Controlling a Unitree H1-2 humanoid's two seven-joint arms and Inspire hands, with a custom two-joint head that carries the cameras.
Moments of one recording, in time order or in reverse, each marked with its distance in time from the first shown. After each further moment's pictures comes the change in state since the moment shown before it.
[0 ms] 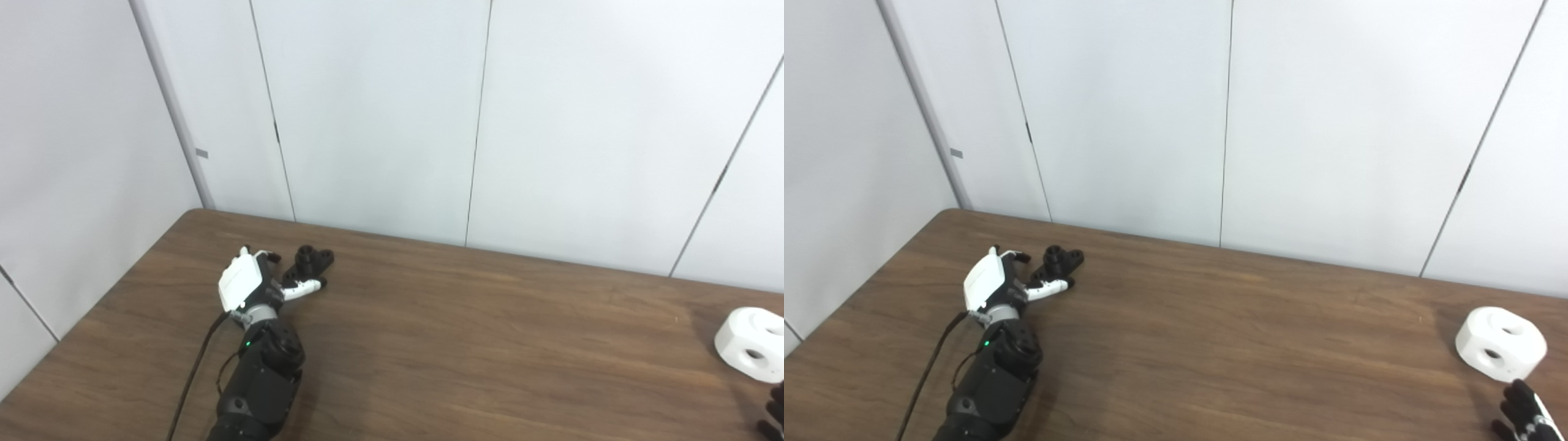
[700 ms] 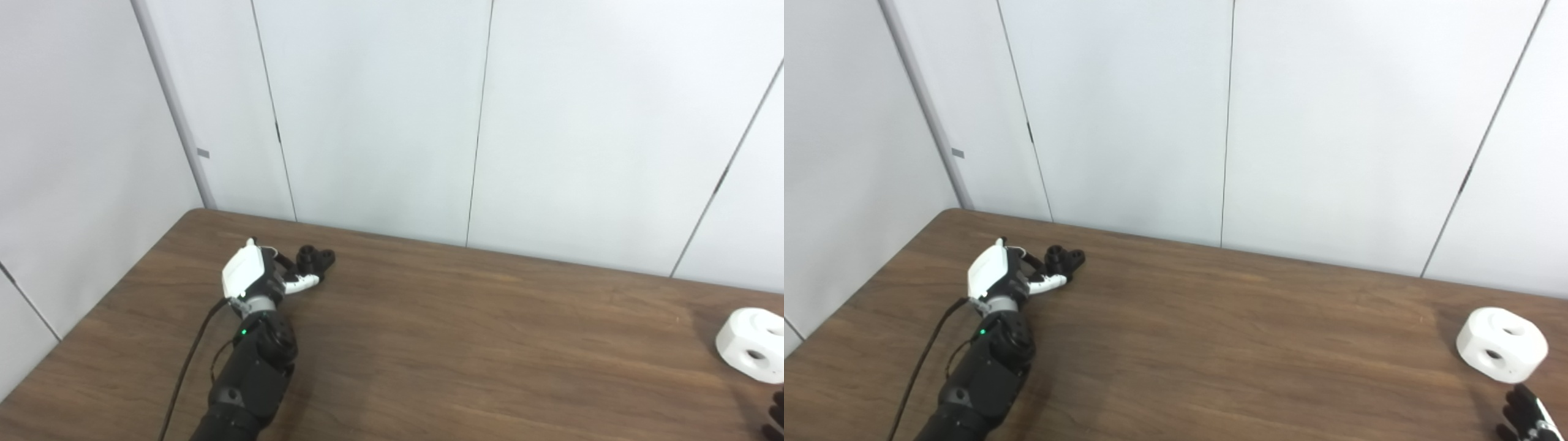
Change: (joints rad) left arm -0.004 0.038 -0.068 0.000 0.031 -0.002 -0.090; right arm 0.014 0.000 -0.002 -0.015 -0.011 0.012 -0.001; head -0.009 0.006
